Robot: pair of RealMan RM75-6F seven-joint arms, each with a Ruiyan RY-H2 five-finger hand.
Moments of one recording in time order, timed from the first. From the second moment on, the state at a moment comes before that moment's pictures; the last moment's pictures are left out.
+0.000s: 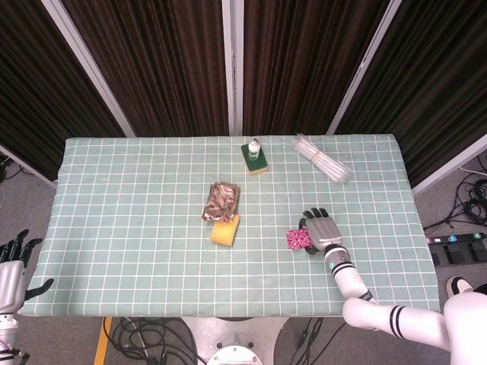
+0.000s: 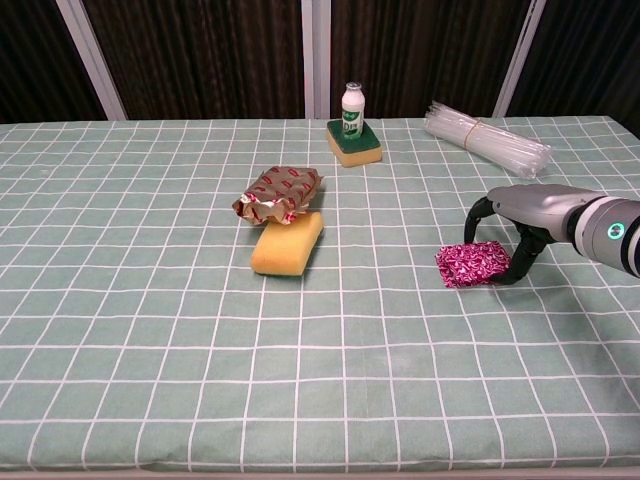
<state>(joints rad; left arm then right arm) 0.01 -1.24 -0.06 -1.54 1.37 1.51 0.12 0.77 -1.60 0.09 -1.42 -0.66 0.88 -0.58</state>
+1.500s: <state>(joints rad) 0.01 -1.24 -0.06 -1.55 1.39 1.52 0.12 0.57 -1.37 0.09 -1.55 -1.04 1.19 -0.28</state>
